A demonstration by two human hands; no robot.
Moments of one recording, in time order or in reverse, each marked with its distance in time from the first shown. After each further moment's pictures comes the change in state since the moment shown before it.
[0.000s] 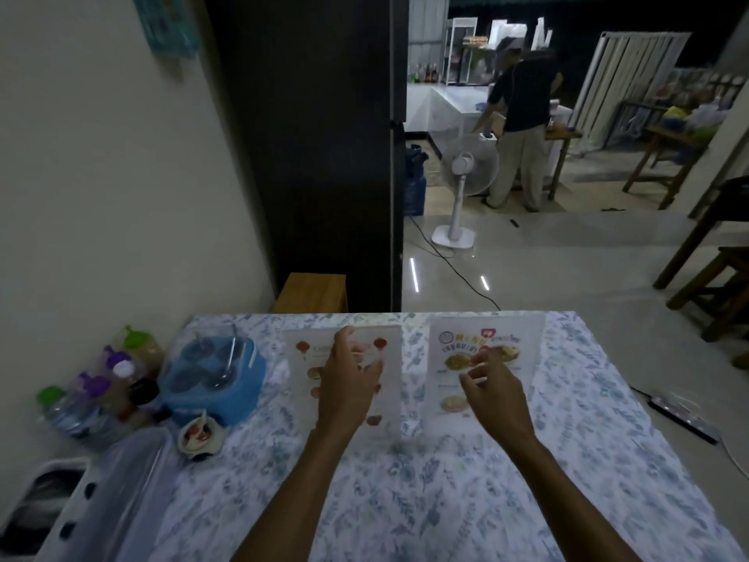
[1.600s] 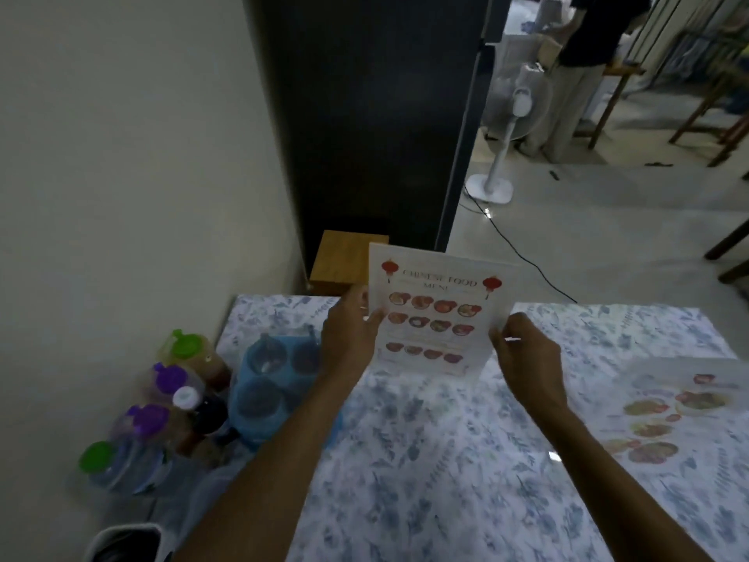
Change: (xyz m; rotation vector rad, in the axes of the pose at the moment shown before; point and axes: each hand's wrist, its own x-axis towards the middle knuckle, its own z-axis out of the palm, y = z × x) left_hand 0.225 -0.124 -0.141 0.172 -0.012 0.039; right_hand 0.107 -0.121 0.209 -0.149 0.048 -0.010
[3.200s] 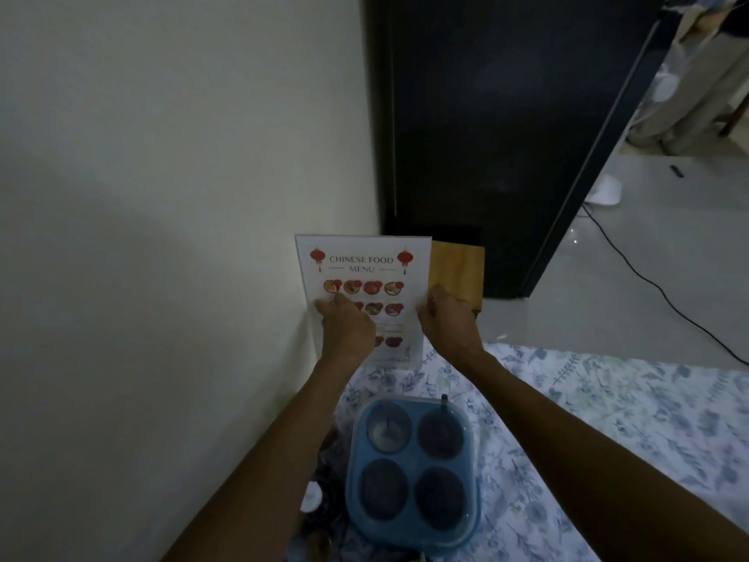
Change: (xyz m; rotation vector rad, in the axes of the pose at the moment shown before) left_hand 0.178 -0.143 -0.126 0.169 -0.033 -0.508; right_hand 0.120 -0.206 0.305 0.052 -0.379 -0.235
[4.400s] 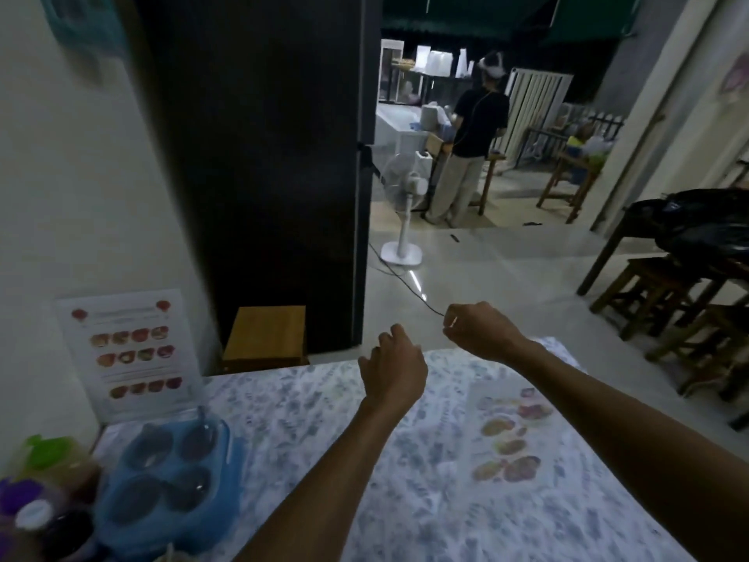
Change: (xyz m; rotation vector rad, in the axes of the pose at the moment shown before) left_hand -0.382 0.229 0.206 0.235 -0.203 0.642; right_hand -0.240 0.186 -0.436 -0.553 0.098 0.134
